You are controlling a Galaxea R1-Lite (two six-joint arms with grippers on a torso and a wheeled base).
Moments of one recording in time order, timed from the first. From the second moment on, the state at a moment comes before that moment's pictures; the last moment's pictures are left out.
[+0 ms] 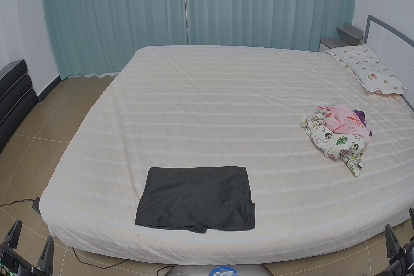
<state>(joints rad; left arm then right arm) 0.00 0.01 -0.02 0.00 -0.01 0.00 0.01 0.01 -0.02 0.00 0.00 0.03</state>
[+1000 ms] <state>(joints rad) 0.00 0.01 -0.02 0.00 -0.01 0.00 0.00 0.01 -0.02 -0.01 0.00 0.01</state>
